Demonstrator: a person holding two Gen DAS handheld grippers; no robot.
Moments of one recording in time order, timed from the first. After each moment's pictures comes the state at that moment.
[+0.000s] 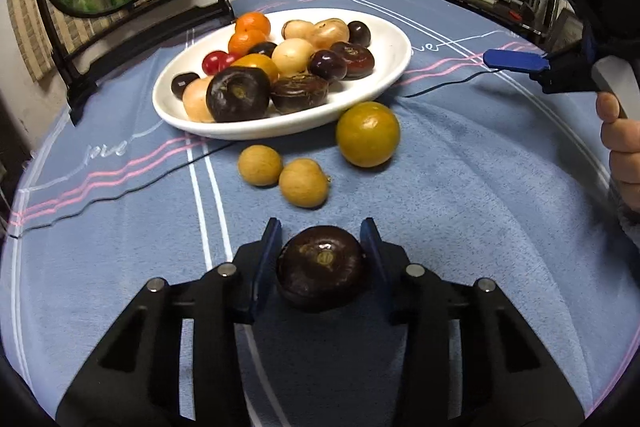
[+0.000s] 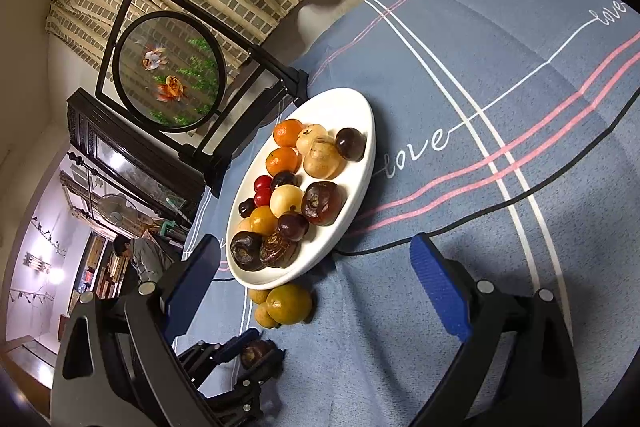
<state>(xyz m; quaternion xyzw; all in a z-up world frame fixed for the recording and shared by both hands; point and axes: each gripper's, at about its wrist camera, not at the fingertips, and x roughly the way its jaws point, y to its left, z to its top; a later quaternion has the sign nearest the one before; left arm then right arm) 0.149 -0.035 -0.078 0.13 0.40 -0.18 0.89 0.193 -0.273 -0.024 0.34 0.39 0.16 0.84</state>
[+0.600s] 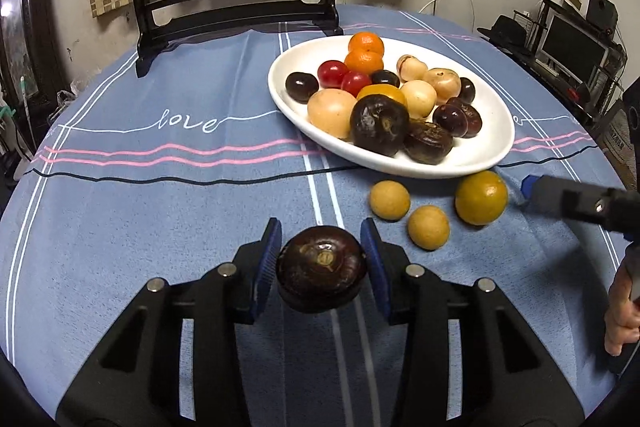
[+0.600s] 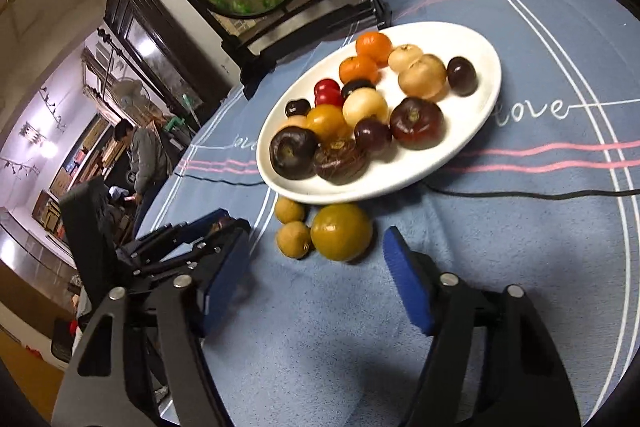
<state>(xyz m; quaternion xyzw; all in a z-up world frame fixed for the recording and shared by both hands) 0.176 0.034 -0.065 0.01 0.40 -0.08 0.91 0.184 -0.193 -0.035 0.18 0.44 0.28 0.84</state>
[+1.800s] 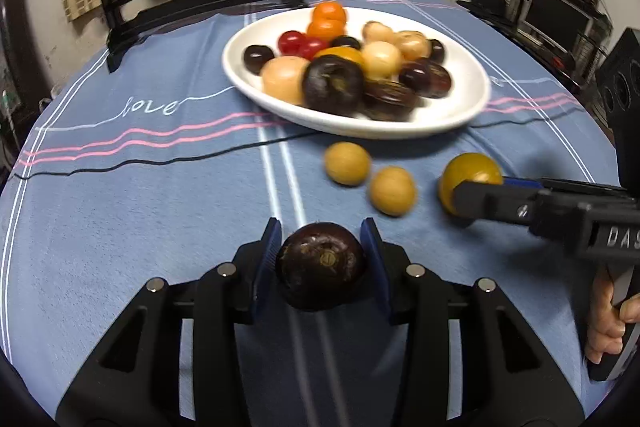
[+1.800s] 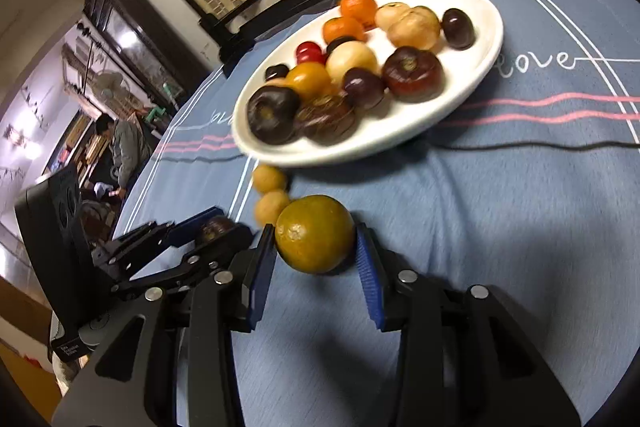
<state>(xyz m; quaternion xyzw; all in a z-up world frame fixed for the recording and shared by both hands) 0.166 0.008 -0.078 0.05 0.42 -0.12 0.90 0.175 -0.173 -0.059 0.16 0.47 0.25 0.83</state>
